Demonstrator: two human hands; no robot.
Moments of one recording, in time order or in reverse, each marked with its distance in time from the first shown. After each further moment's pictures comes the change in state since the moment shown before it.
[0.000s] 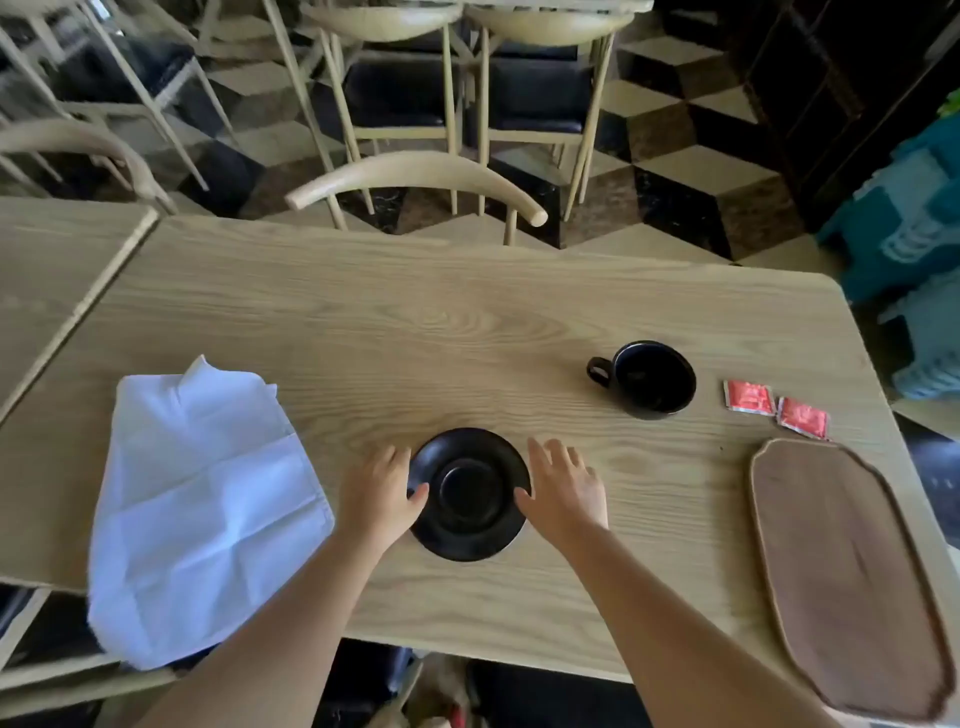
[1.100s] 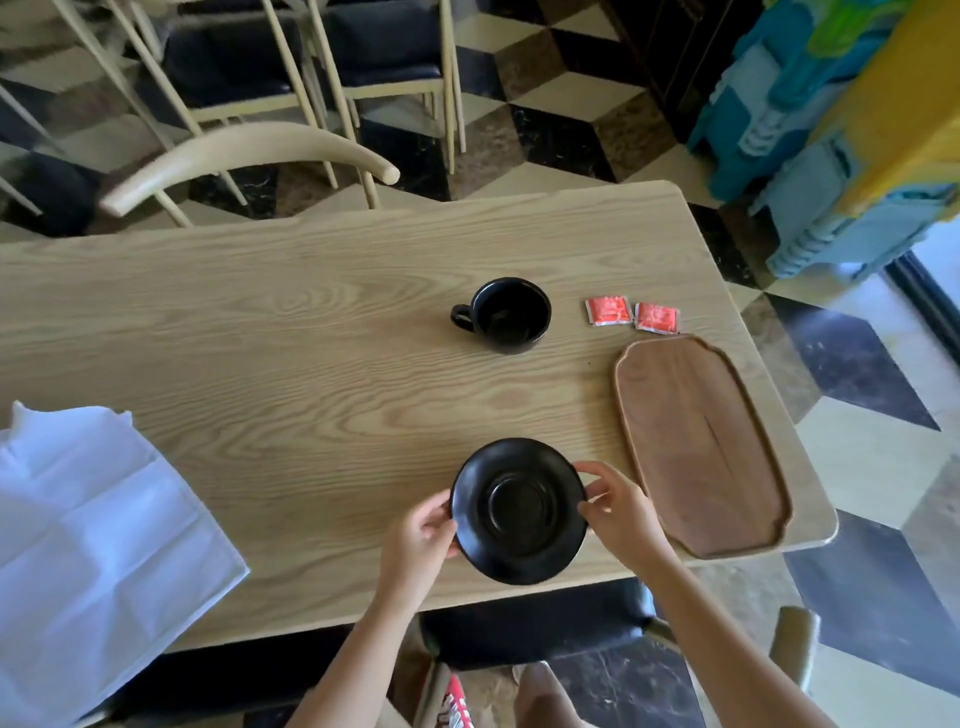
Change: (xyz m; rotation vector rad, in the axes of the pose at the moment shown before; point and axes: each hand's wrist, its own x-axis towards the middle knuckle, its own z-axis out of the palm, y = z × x) left_hand -0.076 0.145 0.040 -1.173 -0.398 -0.375; right_hand -0.124 0.147 0.016 0.867 0.062 0.473
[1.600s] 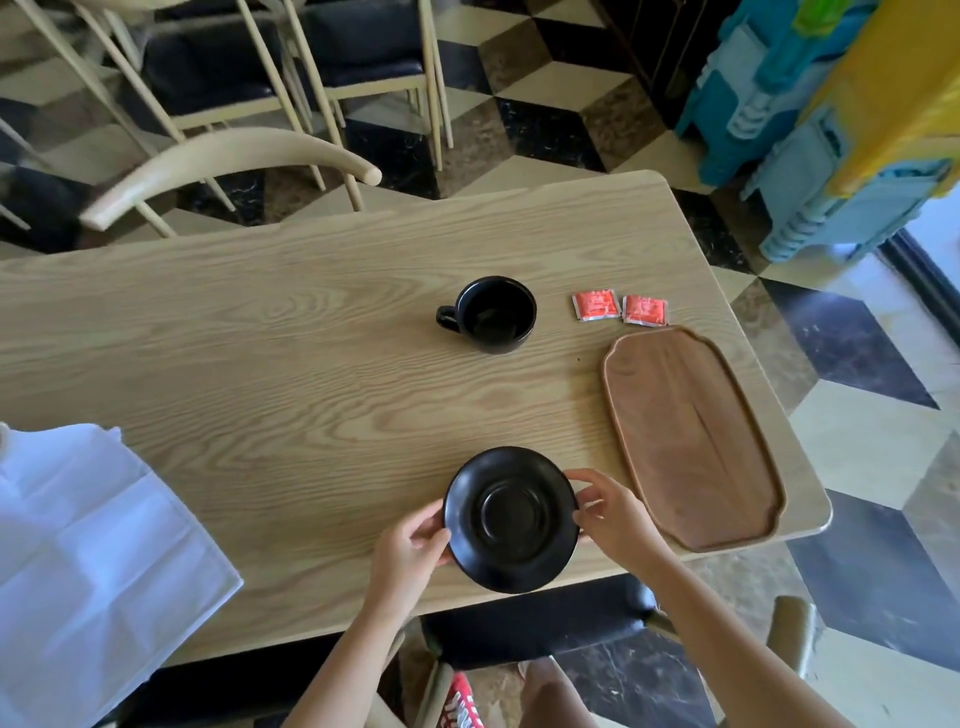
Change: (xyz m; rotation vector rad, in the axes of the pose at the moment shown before) left_hand 0.004 -0.011 -0.003 0.042 -0.003 -0.031; right_hand 0.003 0.017 0.001 0.097 -0.092 0.042
